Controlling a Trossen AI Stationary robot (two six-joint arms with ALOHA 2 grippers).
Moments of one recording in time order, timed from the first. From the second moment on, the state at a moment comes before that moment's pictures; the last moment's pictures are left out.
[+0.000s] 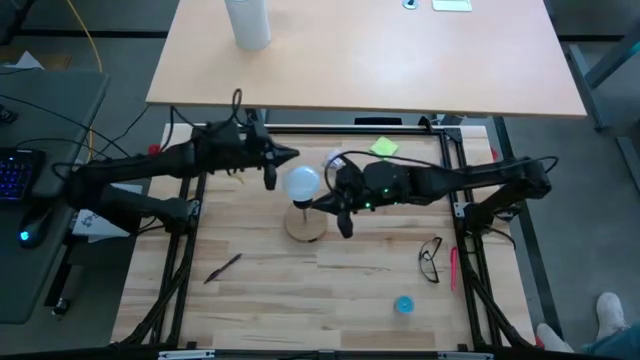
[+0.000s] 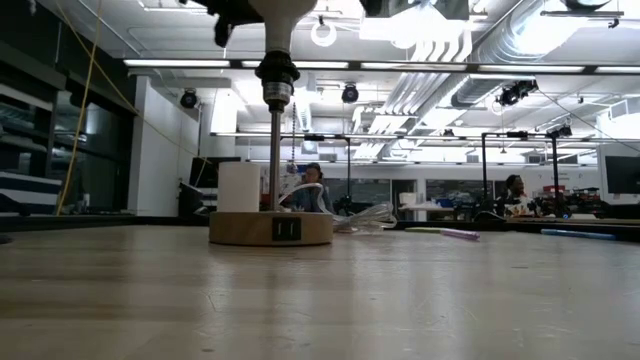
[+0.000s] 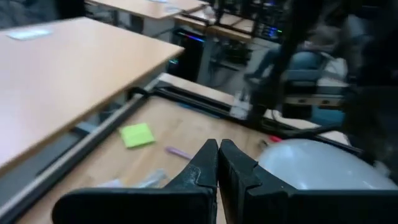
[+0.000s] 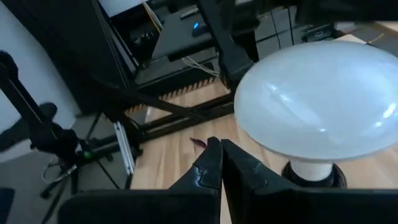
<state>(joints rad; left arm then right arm) 0.25 1.11 1.01 -0.13 -0.01 -0.19 0.09 1.52 1.35 -0.12 0.02 0.38</state>
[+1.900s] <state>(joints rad) 0.19 0.96 1.01 -0.39 -0.28 -0.21 0.07 1.53 1.35 -0.12 -0.09 0.36</state>
